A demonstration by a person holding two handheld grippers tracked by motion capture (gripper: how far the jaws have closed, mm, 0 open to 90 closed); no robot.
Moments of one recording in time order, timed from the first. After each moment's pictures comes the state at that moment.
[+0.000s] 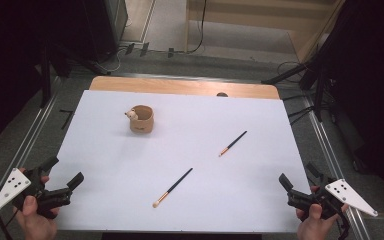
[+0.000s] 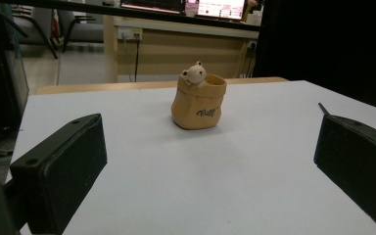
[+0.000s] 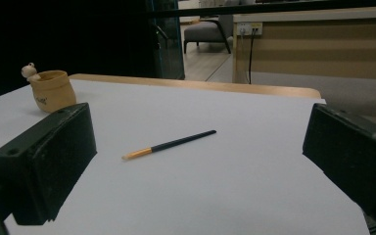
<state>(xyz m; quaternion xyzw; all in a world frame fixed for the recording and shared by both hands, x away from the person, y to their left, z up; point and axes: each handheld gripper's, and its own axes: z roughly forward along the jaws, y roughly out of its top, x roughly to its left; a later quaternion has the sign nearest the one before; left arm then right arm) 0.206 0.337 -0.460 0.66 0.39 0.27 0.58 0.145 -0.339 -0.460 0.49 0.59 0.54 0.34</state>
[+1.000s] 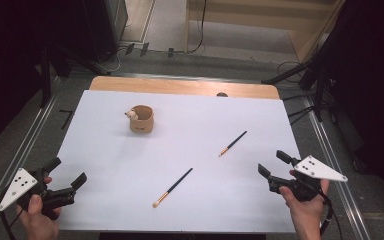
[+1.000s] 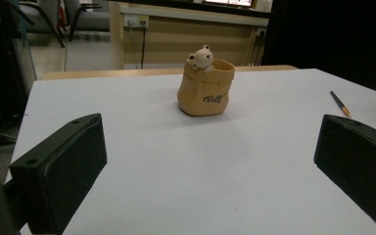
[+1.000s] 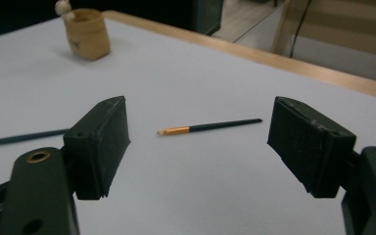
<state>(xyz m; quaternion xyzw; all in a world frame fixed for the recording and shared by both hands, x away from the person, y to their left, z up) 0.208 0.334 -0.467 0.66 0.41 0.27 0.56 0.187 -0.297 -0.429 0.44 0.72 0.47 0.27</state>
